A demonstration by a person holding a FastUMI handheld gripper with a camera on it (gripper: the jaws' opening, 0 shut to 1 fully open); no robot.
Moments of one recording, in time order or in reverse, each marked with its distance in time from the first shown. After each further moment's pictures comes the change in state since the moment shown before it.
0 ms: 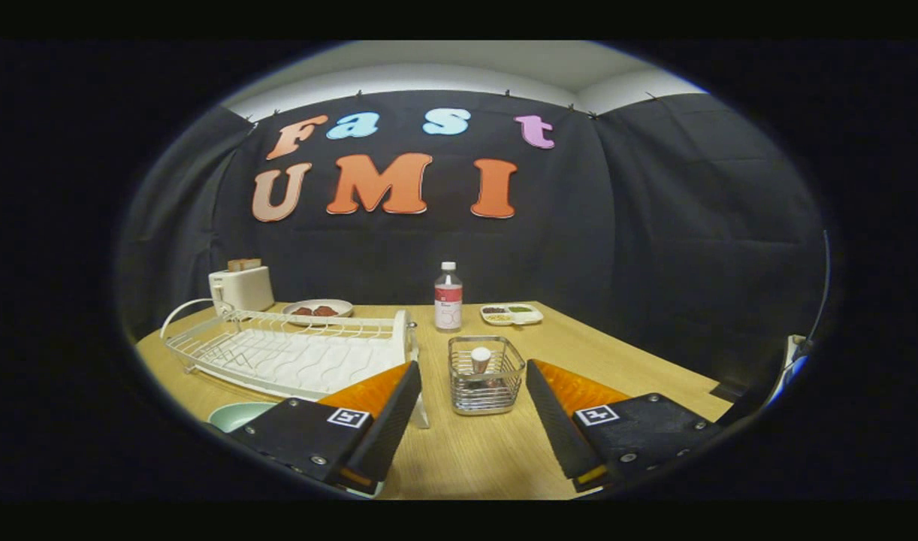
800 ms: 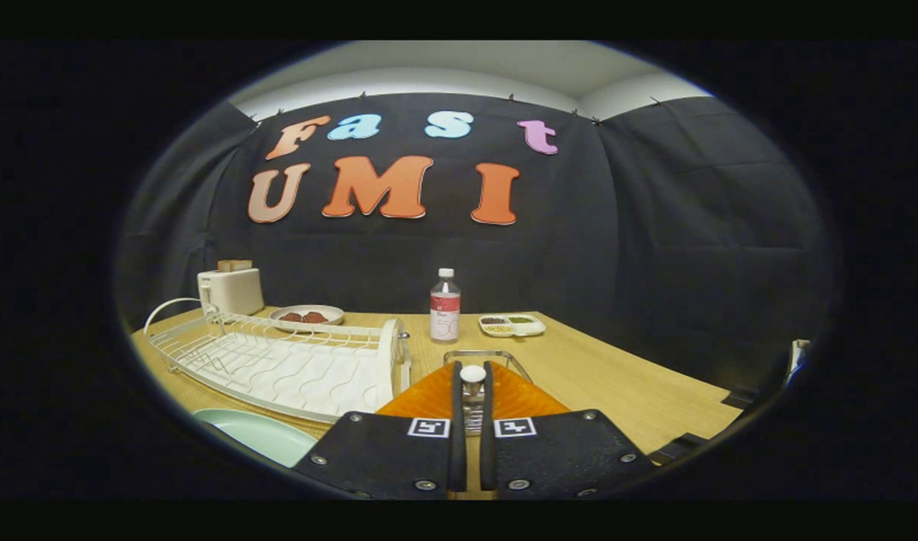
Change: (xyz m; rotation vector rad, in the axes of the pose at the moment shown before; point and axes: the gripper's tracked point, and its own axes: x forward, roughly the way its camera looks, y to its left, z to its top) arm 0.028 0.003 0.009 0.001 -0.050 0.001
